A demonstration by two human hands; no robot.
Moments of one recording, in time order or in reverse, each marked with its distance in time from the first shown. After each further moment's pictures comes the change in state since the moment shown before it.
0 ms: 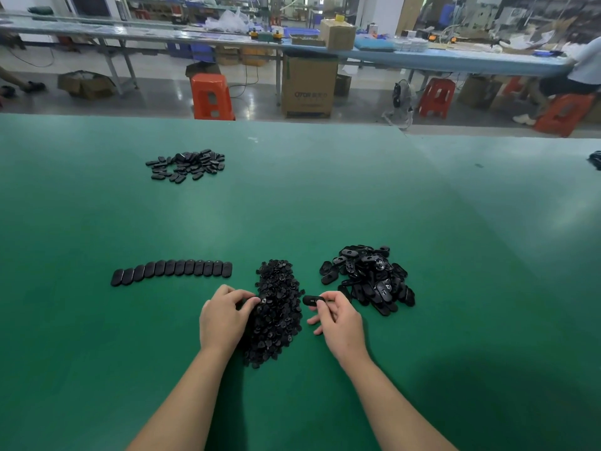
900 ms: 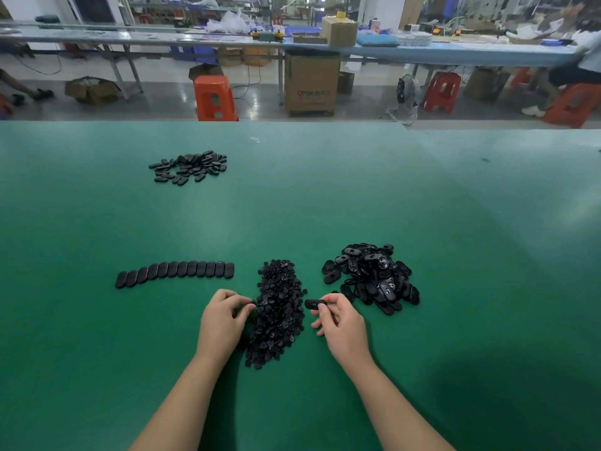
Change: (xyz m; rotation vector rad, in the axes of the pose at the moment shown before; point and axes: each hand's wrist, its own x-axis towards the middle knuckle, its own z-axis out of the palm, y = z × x) left_hand -0.007 -0.004 -0.008 -0.069 -0.018 0.048; right_hand -0.003 0.006 0.000 -0.032 -0.007 -0.024
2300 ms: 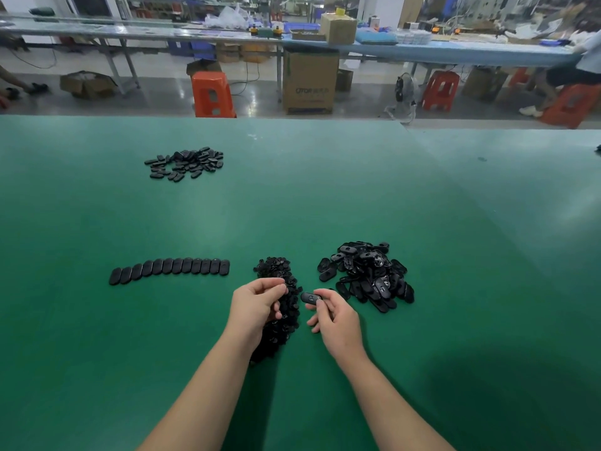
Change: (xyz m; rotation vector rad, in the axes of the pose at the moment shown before) left_hand 0.001 0.082 0.019 -0.984 -0.173 -0.507; right_hand 0.002 -0.003 0.001 0.095 0.003 0.006
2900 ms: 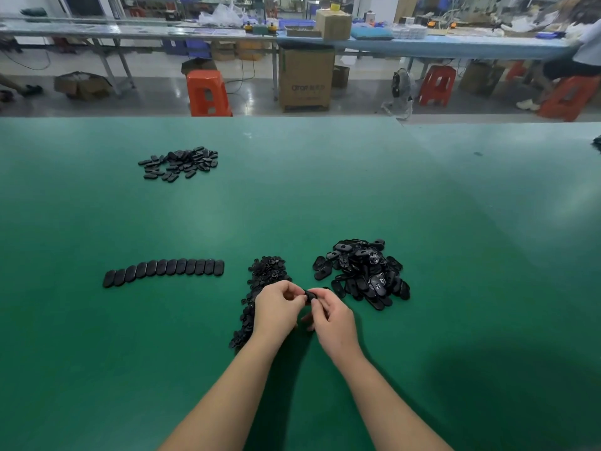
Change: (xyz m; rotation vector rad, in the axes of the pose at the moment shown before) left_hand -0.008 -0.010 0.040 0.675 0.017 0.204; right_hand 0.001 0.002 -0.002 0.002 -0.009 0.020
